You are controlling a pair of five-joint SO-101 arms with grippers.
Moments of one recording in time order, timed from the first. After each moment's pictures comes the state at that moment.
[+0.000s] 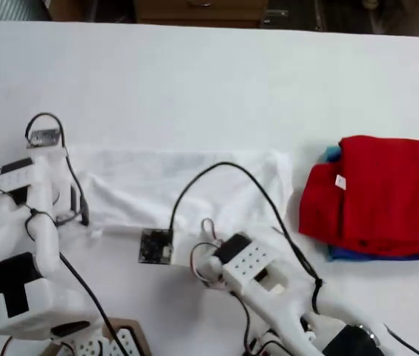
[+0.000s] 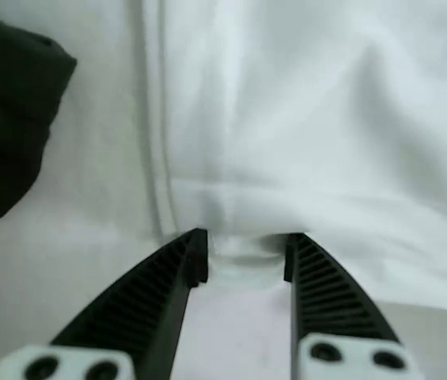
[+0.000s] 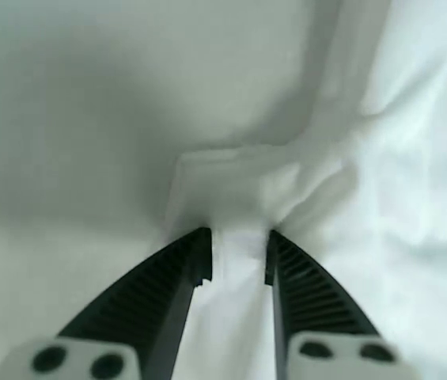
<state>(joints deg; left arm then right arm) -29.4 -0.4 37.1 62.1 -9.3 -45.5 -26.1 66.5 48.1 45.3</state>
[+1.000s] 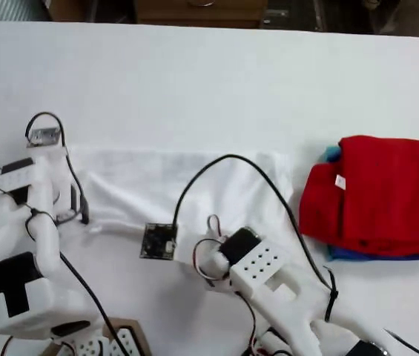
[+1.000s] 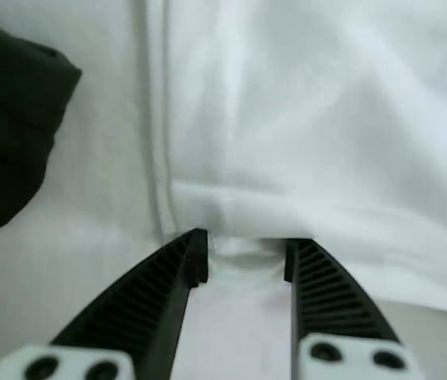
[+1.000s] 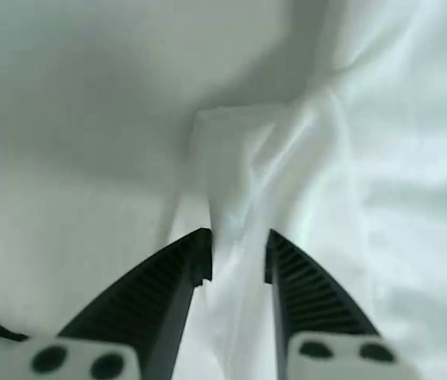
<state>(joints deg) -29.4 -0.4 37.1 61.1 -9.3 -45.4 -35.1 61.3 65.6 41.7</state>
